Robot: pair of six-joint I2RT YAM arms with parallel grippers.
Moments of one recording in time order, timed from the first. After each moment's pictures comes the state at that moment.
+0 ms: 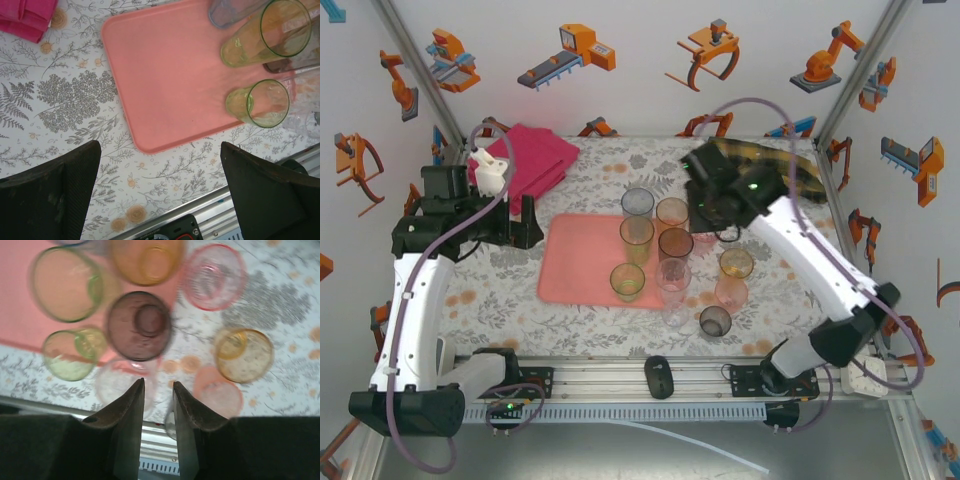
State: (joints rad) left arm -0.08 1.09 1.31 -1.01 0.34 0.14; right arm 0.66 1.46 1.67 -1.23 0.21 0.48
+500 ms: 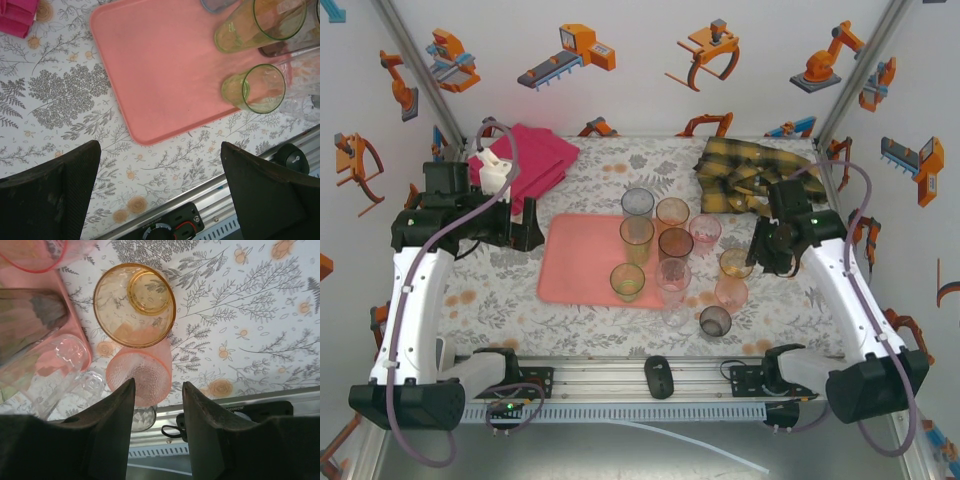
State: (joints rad) left arm -0.08 1.12 1.34 -1.08 0.37 0.18; right arm 0.20 1.16 1.14 -1.15 0.02 0.48
